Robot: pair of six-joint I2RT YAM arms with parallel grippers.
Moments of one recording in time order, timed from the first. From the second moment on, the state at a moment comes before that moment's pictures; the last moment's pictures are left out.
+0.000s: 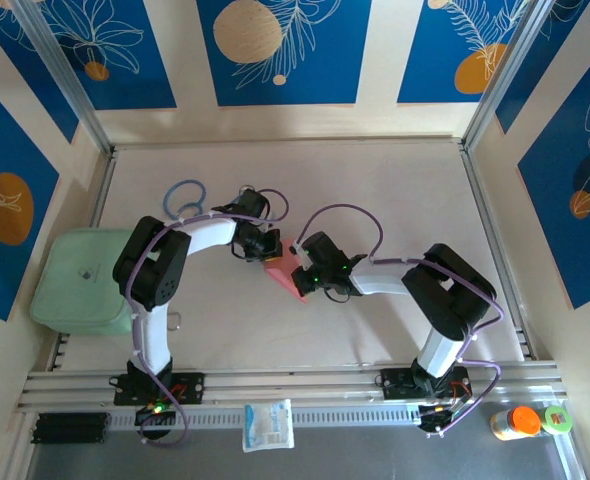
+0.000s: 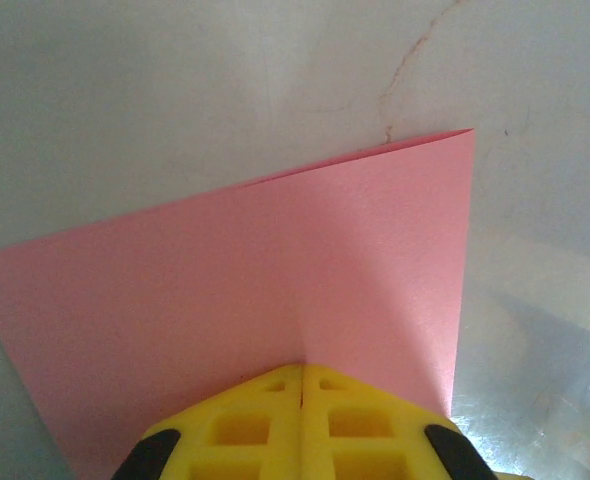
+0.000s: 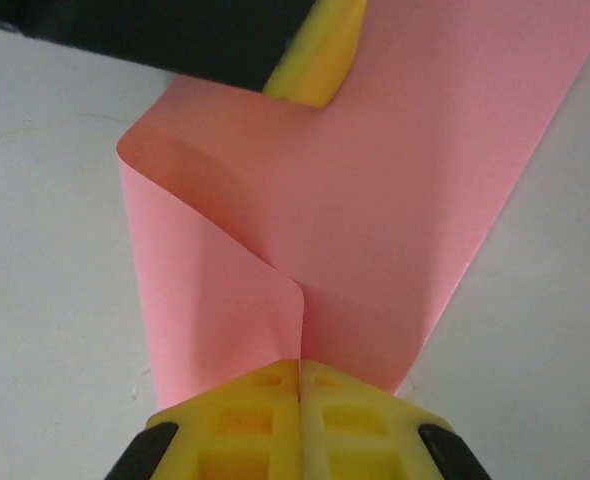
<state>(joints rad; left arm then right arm) -0.52 1.99 1.24 -0.43 0.43 -0.58 0.77 1.71 0.77 0.03 -0.12 0.27</state>
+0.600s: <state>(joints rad) -0.52 1.99 1.24 -0.43 0.43 -0.58 0.77 1.71 0.77 0.02 -0.10 0.27</state>
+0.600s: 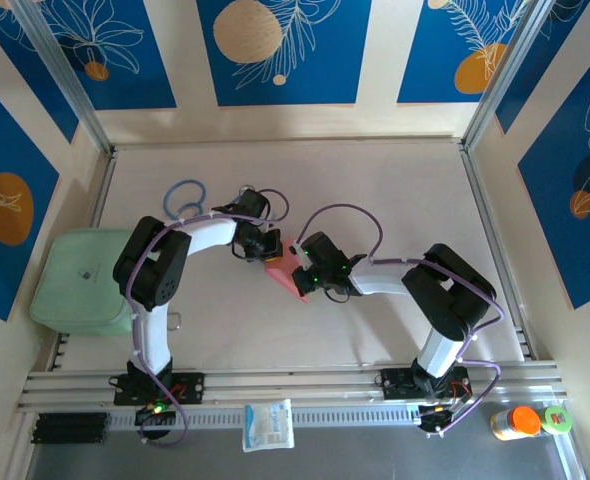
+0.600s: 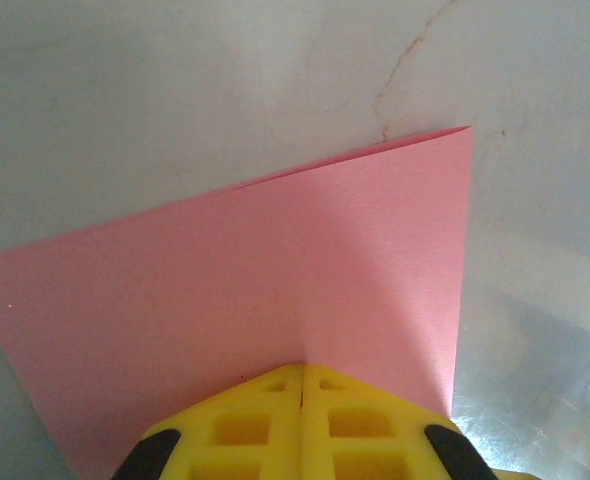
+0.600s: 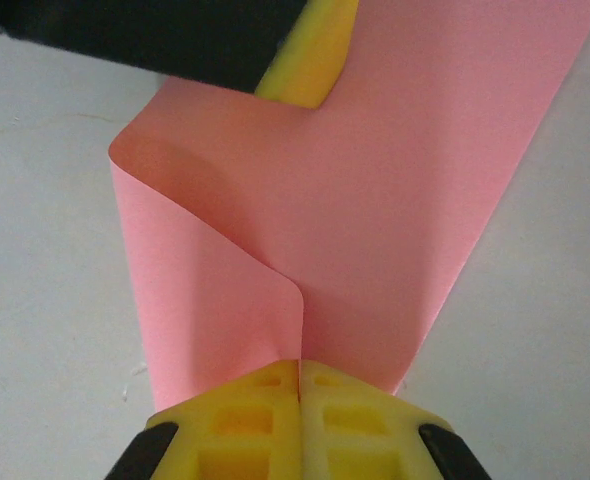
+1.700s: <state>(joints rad) -0.52 1.86 1.21 -0.42 0.40 -0.66 0.77 1.72 0.79 0.00 -0.09 0.29</state>
